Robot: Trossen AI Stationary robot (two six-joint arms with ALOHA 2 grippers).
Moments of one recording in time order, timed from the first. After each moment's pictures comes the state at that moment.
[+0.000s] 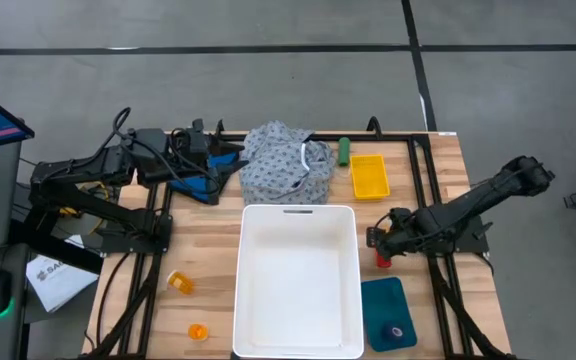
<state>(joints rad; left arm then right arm) -0.01 1.05 1.31 -0.41 -0.34 -0.01 0.42 1.16 0.72 -1.02 0.15 2.05</state>
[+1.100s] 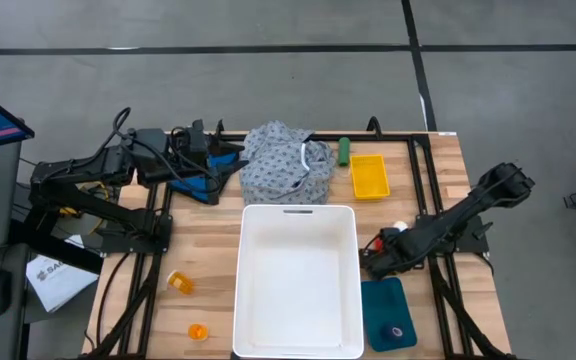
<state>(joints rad) -0.01 1.05 1.31 -0.41 -0.34 -0.03 0.53 1.43 0.71 -0.83 0.04 2.11</state>
